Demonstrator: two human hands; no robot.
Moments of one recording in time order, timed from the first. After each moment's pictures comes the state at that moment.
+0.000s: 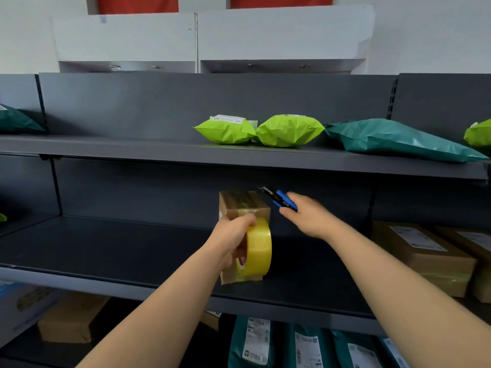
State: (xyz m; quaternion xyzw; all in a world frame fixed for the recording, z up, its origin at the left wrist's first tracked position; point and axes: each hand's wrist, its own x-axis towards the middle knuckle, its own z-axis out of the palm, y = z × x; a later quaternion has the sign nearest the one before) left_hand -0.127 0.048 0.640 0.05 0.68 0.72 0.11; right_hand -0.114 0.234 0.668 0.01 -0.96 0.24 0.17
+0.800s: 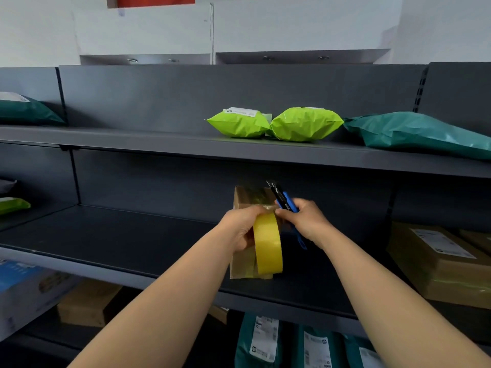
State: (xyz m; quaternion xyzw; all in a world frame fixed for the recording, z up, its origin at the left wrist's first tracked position) left_hand -0.145 0.055 0.652 0.01 0.65 0.74 0.16; right_hand -0.140 0.214 0.642 -0.03 -0.84 0.52 0.14
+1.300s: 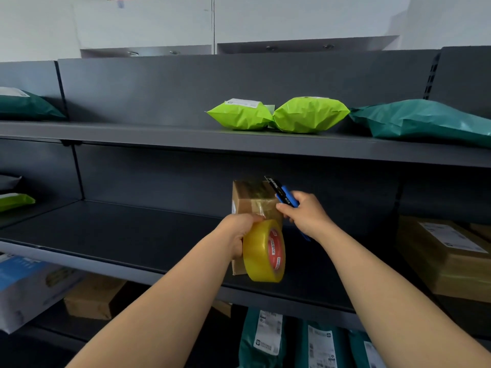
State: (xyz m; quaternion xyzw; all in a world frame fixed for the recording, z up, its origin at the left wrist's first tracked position) left_hand -0.157 0.051 0.628 -0.02 0.68 0.70 0.19; right_hand -0.149 0.212 0.633 -0.01 -0.86 0.48 0.18
